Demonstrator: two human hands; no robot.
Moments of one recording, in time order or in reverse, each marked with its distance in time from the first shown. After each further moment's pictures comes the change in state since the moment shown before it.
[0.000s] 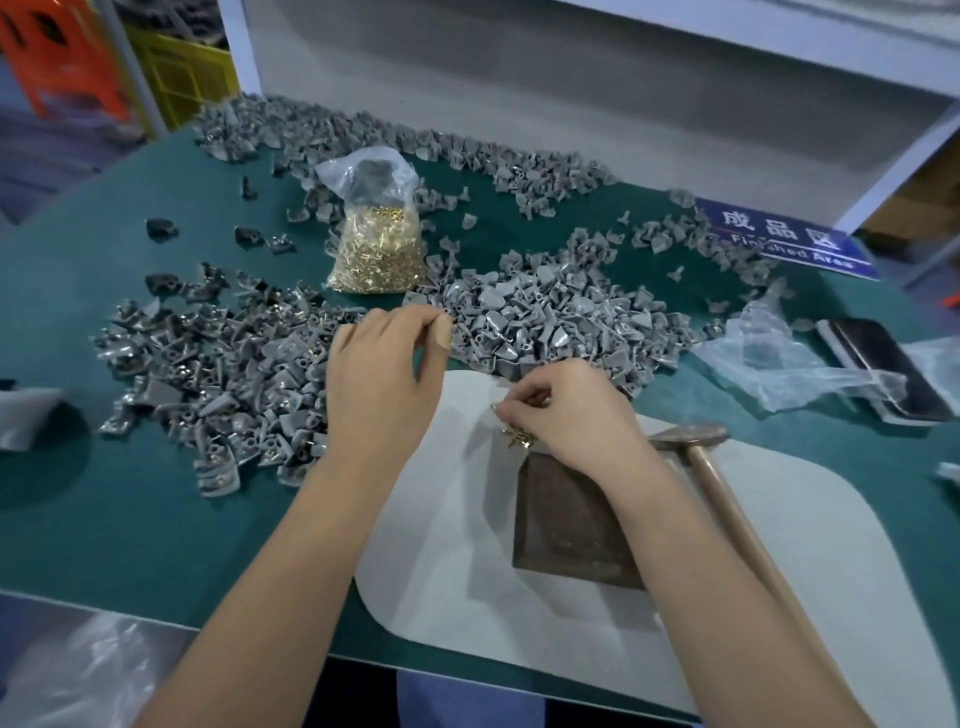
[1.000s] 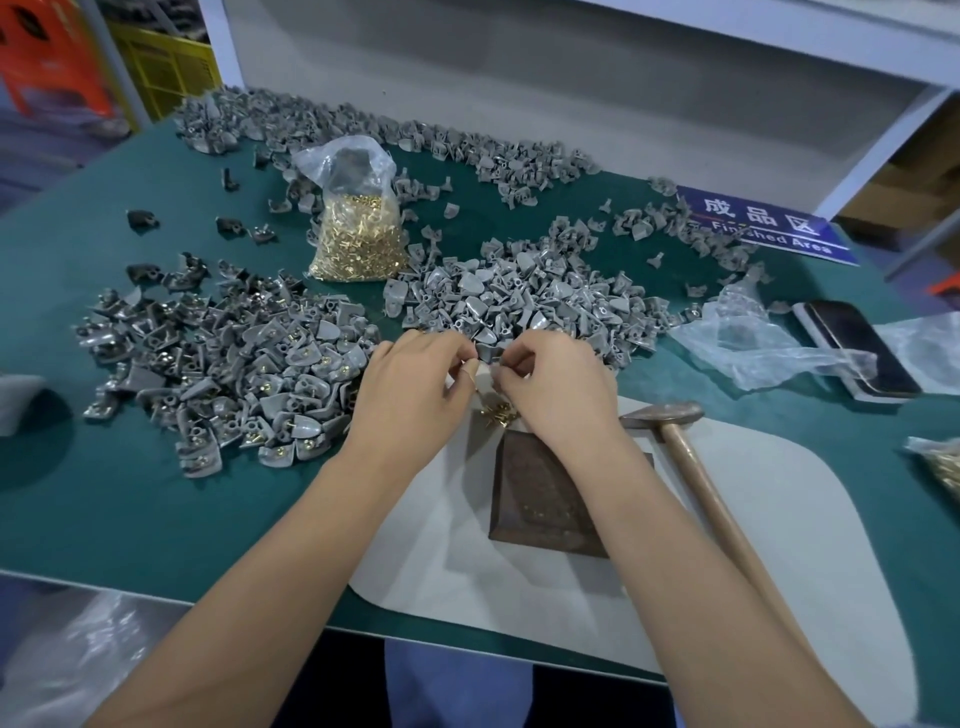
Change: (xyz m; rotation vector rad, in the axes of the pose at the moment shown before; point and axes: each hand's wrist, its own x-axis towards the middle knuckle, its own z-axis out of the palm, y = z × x) left_hand -0.018 0.023 0.018 0.007 -0.321 0.042; right_hand 0.001 -0.002 0.001 -0.116 0.237 0.060
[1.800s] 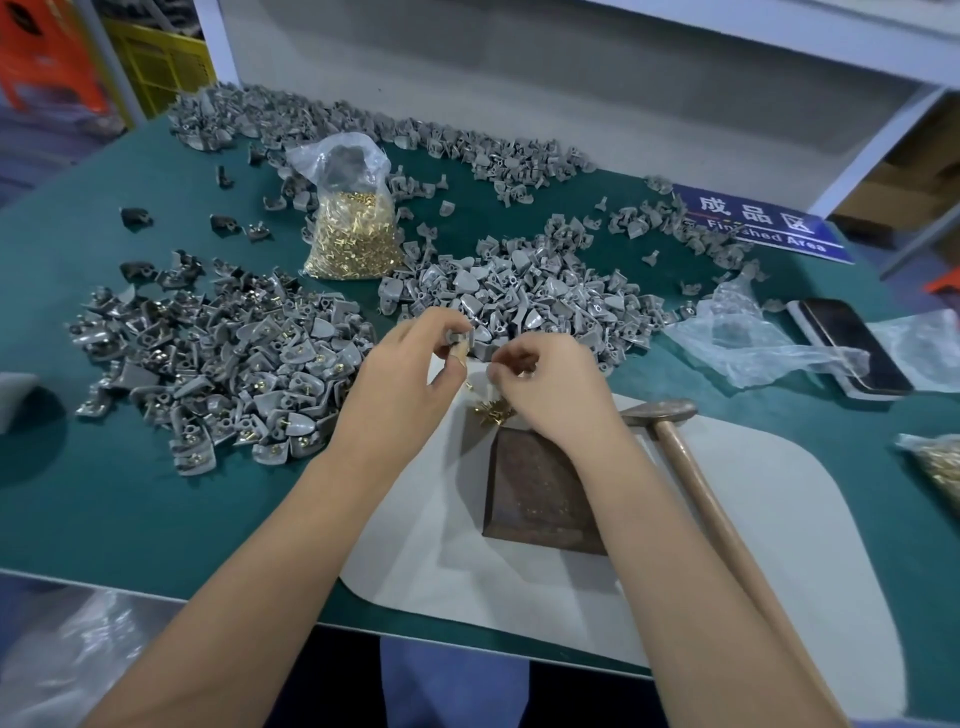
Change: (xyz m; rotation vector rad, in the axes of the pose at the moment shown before) left_hand -0.002 -0.003 -0.002 -0.251 0.115 0.015; right_hand -0.002 0.009 -0.003 0.268 -0.117 -0.040
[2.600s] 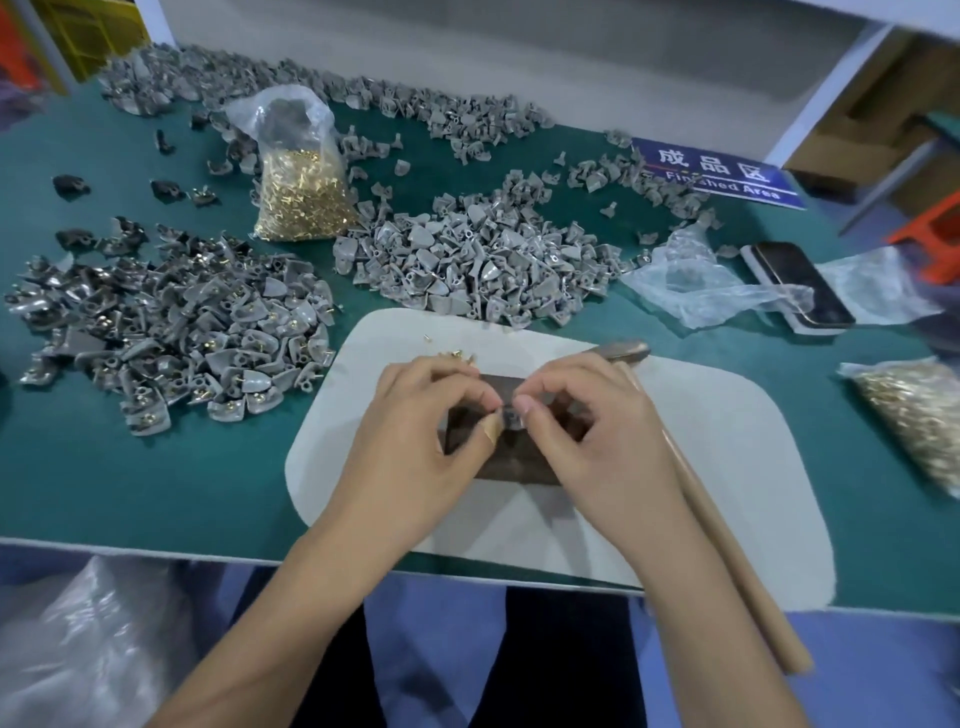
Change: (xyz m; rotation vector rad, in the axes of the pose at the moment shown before) left_hand -0.072 0.073 -0.008 -0.133 -0.235 -0.075; right_hand -0.123 0.020 -0.041 0.199 0.241 -0.261
